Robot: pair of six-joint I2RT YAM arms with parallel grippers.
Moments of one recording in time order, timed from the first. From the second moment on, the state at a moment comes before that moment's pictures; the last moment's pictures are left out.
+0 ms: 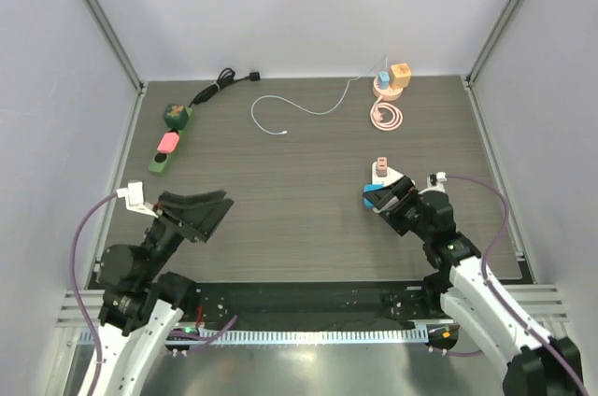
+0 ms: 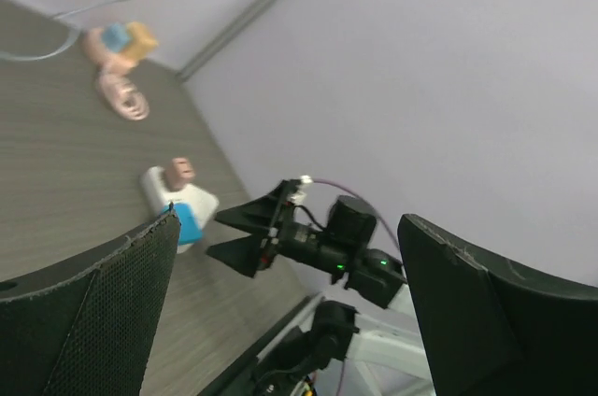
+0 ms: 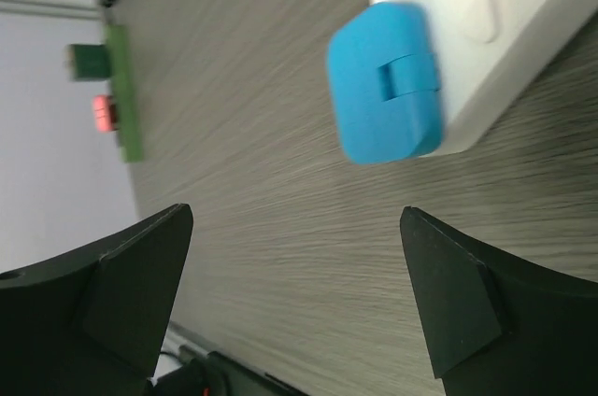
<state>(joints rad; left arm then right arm) -0.36 0.05 0.46 -0.06 0.31 -1.02 0.29 0.59 0.22 -0.06 -0.15 1.09</state>
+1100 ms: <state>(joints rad) -0.64 1.75 1.01 0.59 0.38 -0.82 0.00 1.16 0.60 -0.30 -0.08 0.71</state>
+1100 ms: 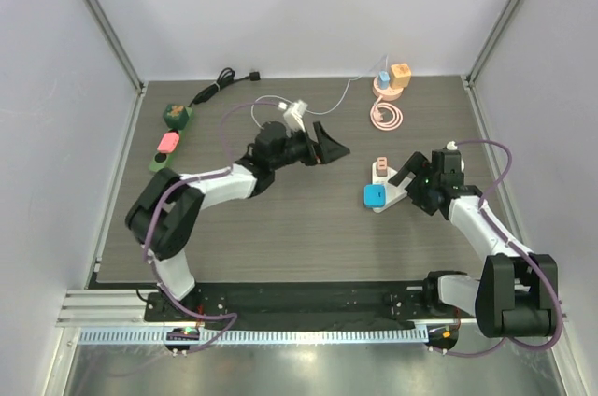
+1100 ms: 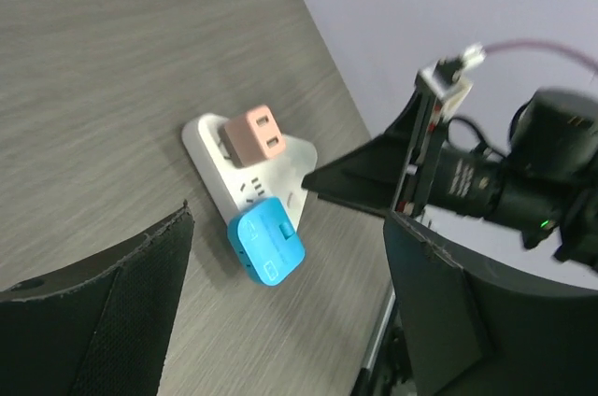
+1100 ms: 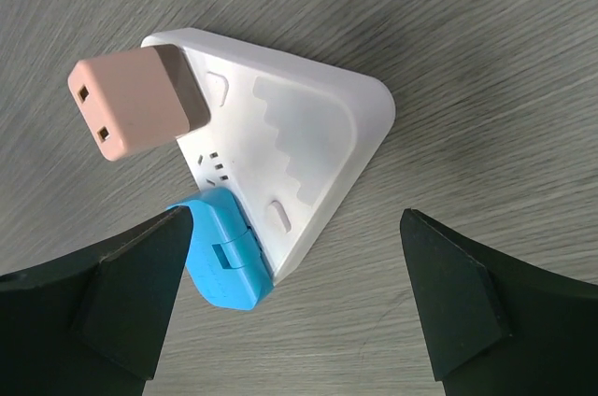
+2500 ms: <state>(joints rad) -0.89 2.16 1.20 0.59 0.35 -0.86 -0.15 1.32 0.33 0.34 -0.36 0.83</state>
